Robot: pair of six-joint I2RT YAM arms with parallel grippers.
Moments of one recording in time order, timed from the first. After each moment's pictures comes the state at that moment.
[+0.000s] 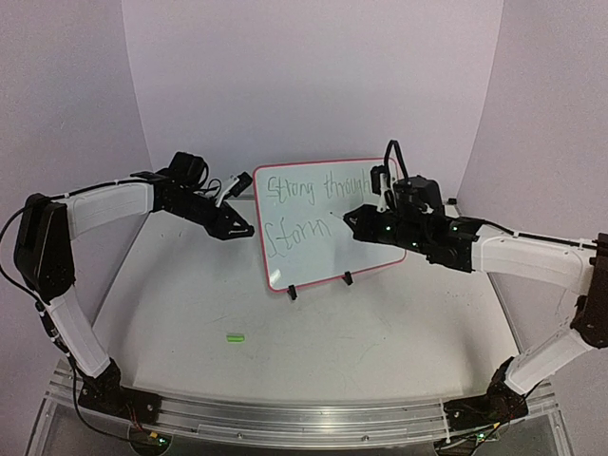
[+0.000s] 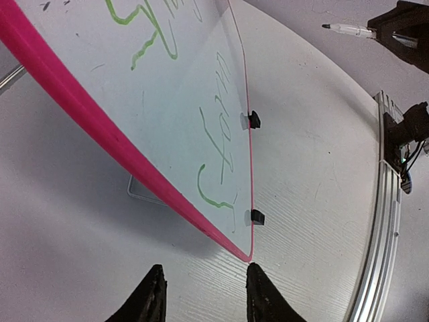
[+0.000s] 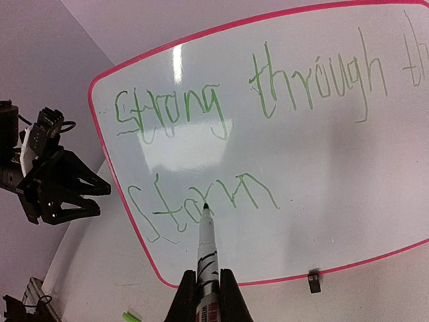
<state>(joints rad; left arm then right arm) -0.43 1.72 1.38 -0.50 0.68 0.26 0.78 1.45 1.08 -0.01 0.13 0.55</state>
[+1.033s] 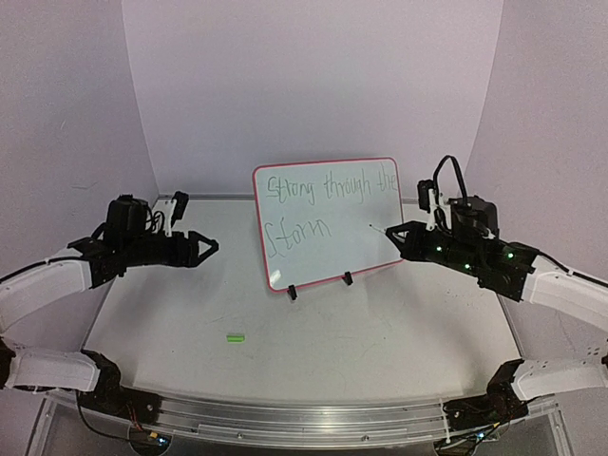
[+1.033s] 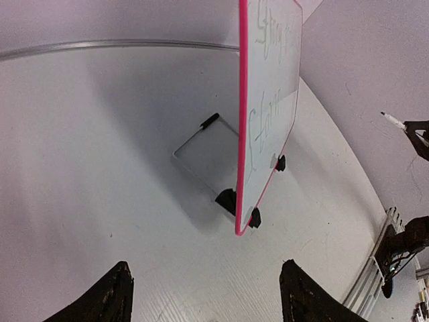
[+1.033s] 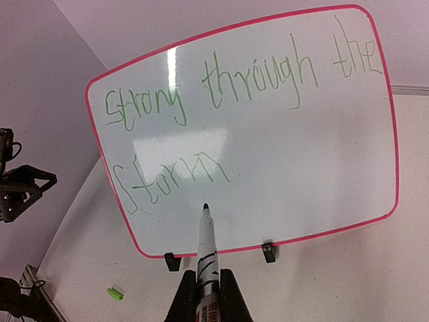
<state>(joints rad) -0.42 1.11 0.77 -0.15 0.38 -0.30 0.69 1.11 0.83 -0.08 0.06 0.49</state>
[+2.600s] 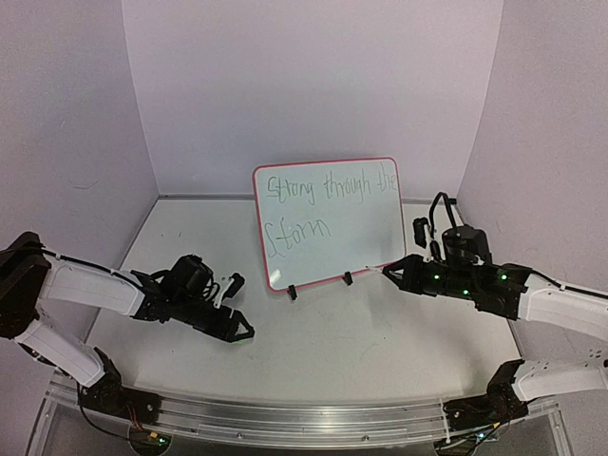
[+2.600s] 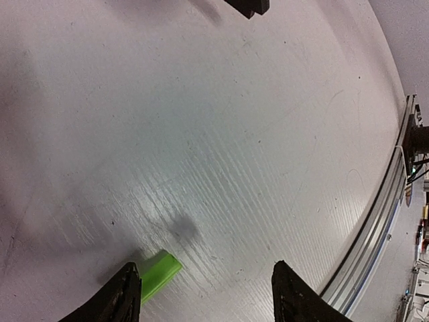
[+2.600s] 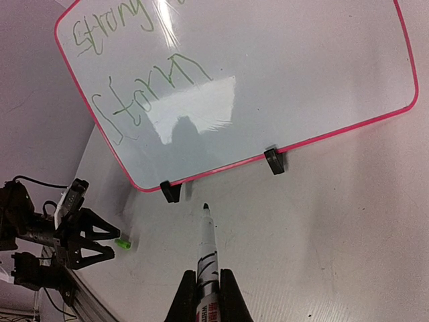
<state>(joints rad) -0.77 1.42 0.55 -0.02 0.36 -0.43 0.72 1.05 0.65 -0.11 -0.03 0.69</state>
